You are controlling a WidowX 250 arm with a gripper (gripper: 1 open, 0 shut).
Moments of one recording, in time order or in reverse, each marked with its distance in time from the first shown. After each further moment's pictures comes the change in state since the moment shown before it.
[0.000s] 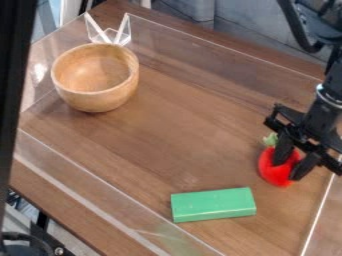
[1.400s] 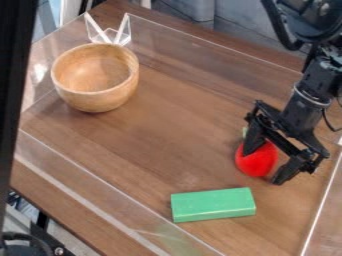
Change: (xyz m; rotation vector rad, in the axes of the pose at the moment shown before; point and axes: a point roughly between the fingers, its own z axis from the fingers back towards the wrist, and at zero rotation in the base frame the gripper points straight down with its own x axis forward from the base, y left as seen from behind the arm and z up) arm -0.008 0.034 -0.008 0.035 0.093 -0.089
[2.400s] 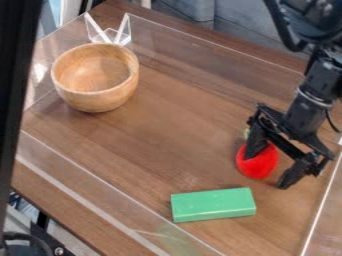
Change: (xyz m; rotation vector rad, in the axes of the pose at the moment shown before) arm -0.007 -0.011 0.005 -0.069 0.042 0.038
